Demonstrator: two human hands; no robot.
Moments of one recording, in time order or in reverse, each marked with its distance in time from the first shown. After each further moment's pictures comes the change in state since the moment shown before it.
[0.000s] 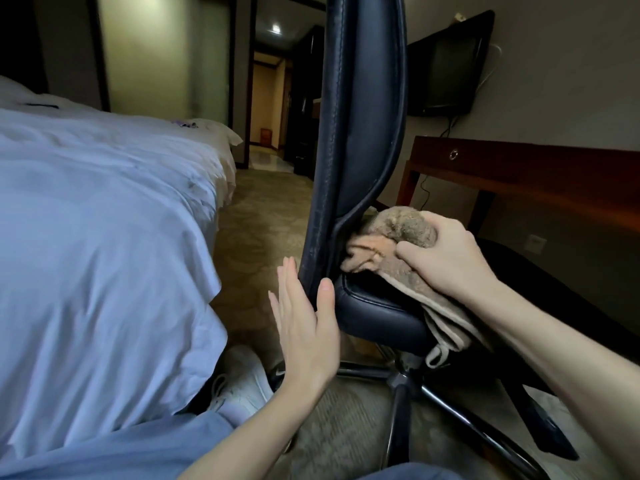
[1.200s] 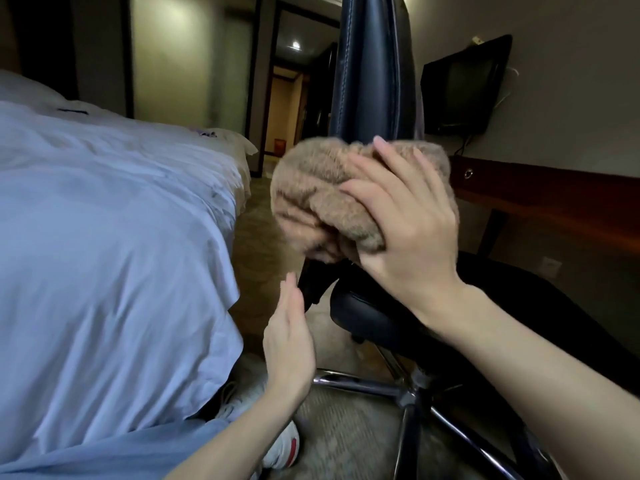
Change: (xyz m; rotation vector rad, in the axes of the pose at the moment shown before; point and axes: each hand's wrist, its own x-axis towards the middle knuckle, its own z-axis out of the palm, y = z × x) left_hand 0.017 -0.014 -0.037 -0.109 0.093 -0.080; right_hand 0.000 -0.086 0.029 -0.320 0.551 -1.004
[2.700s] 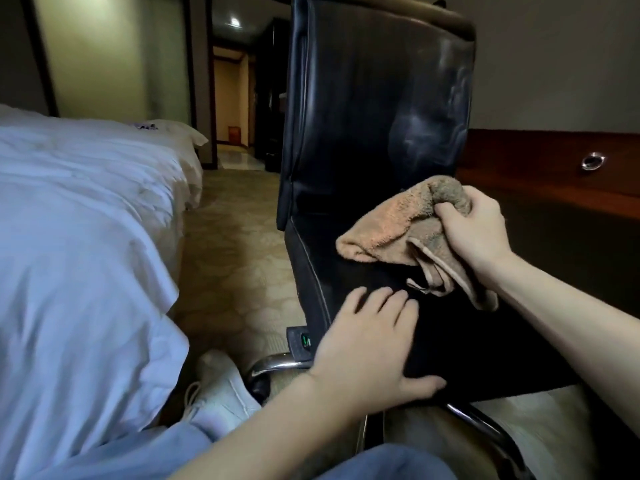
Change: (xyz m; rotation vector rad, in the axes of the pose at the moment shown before) left_hand -0.064 0.058 0.088 1.128 -0.767 0.954; right_hand -0.108 0.136 -0.056 0.233 -0.137 1.203
